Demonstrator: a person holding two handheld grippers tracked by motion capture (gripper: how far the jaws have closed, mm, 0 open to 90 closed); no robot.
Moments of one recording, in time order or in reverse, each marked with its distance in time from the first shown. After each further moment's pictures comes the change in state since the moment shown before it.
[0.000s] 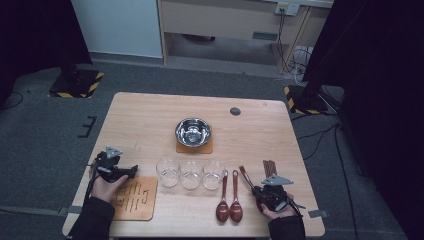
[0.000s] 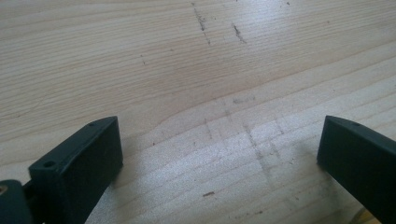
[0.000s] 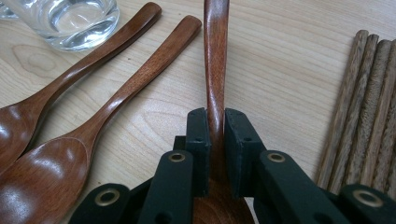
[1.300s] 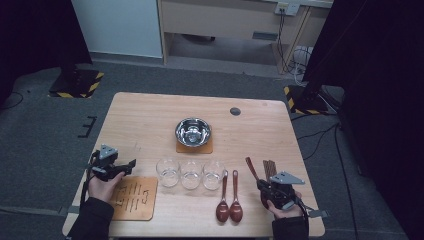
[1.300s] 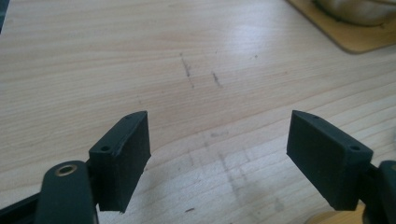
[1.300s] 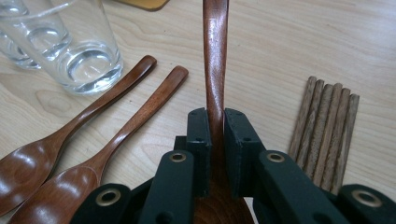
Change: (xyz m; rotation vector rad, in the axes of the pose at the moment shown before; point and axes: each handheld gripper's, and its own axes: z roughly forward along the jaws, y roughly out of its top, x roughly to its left) left arm -0.001 0.007 -0.022 -0.139 -0.059 -0.032; right arm -0.006 0.012 -0.027 -0.125 -0.026 0.011
